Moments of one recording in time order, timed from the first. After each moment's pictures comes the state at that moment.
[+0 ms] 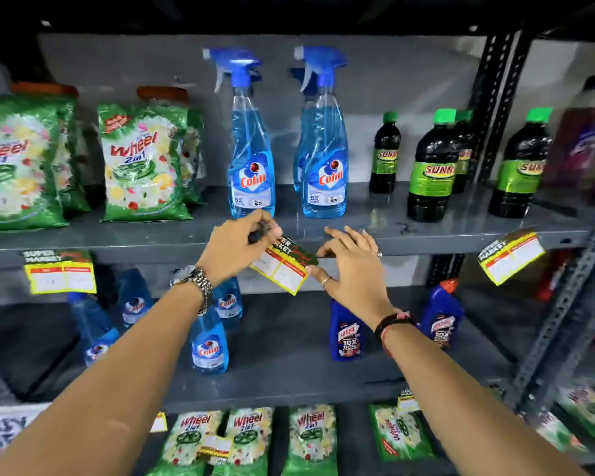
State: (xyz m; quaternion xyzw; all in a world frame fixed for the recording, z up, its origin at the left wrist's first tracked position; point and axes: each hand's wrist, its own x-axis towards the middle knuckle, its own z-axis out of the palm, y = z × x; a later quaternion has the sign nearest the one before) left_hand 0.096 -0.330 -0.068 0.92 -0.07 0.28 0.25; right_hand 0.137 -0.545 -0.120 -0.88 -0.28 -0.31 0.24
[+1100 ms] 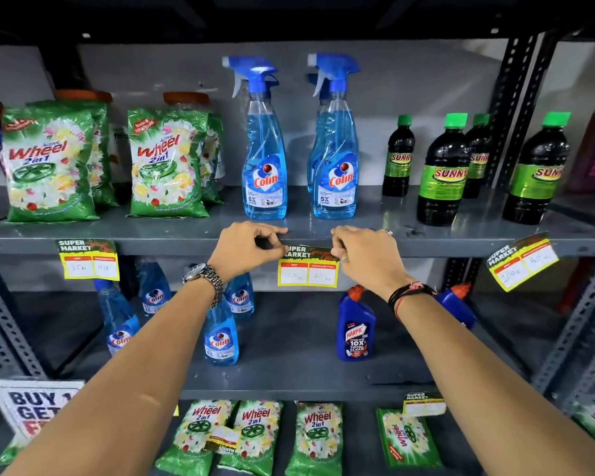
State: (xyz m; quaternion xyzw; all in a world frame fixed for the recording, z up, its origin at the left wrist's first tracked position) left_hand 0.096 -0.322 -0.074 0.92 -0.06 0.28 0.26; right_hand 0.142 -0.550 -0.076 -0.90 -0.32 -0.29 0.12
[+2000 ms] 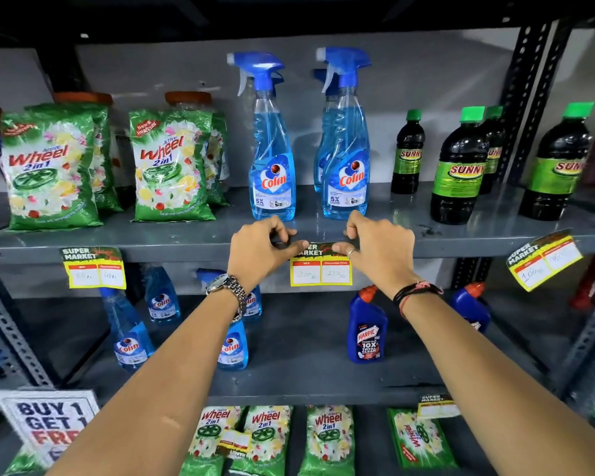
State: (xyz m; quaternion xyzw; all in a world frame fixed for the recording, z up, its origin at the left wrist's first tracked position) left_hand 0.100 -0.341 -0.076 0.89 -0.01 0.34 0.29; right_hand 0.140 -0.541 -0.070 -0.91 -0.22 -0.32 0.16
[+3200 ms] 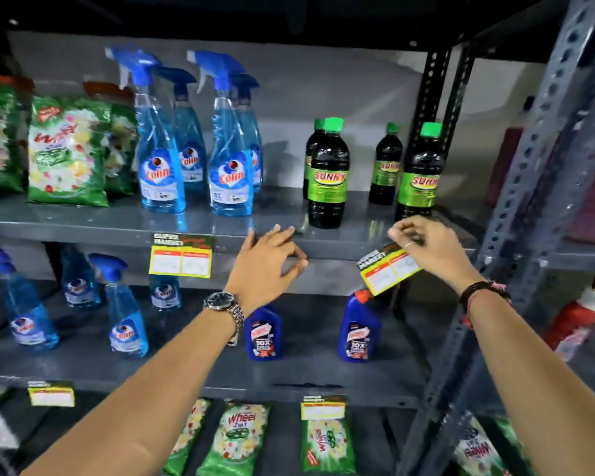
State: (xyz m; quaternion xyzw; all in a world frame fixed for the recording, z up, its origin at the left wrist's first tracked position) left_hand 0.135 -0.574 -0.104 0.94 -0.09 0.31 0.12; right_hand 0.227 -0.851 -0.060 -0.87 -0.23 -0.22 0.38
